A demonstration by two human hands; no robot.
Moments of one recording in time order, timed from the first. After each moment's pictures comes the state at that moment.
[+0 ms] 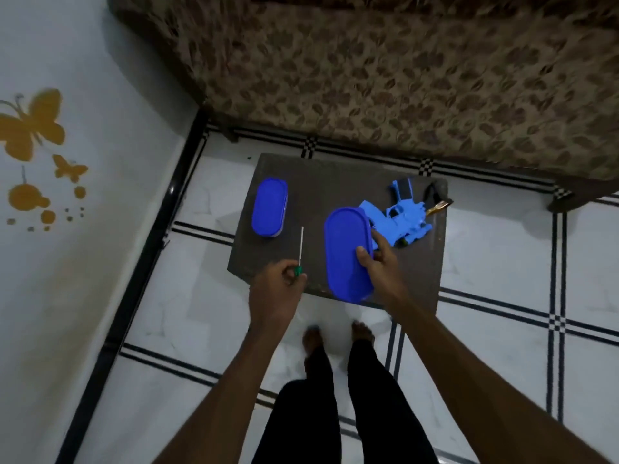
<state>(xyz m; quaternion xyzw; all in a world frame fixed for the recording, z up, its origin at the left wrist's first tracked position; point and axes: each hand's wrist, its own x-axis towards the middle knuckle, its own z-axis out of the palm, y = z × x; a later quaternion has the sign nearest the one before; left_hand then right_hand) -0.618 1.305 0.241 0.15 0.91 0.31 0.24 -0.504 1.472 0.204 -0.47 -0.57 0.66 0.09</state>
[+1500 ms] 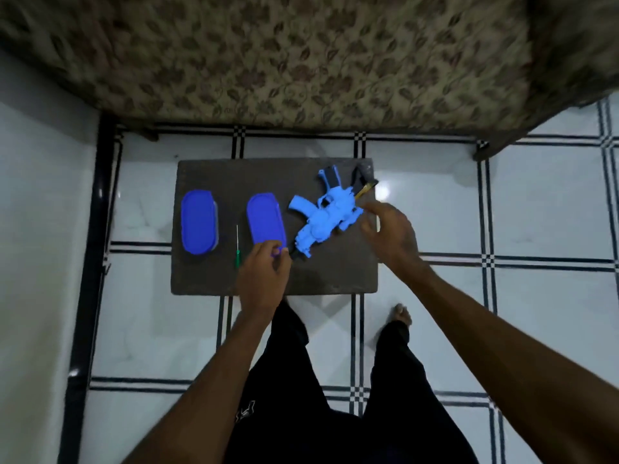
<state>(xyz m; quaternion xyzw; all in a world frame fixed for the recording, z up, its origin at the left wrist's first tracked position) -0.598 1.427 0.219 0.31 0.90 0.23 0.18 -0.437 1.616 0.248 -0.52 -0.77 0.37 0.01</state>
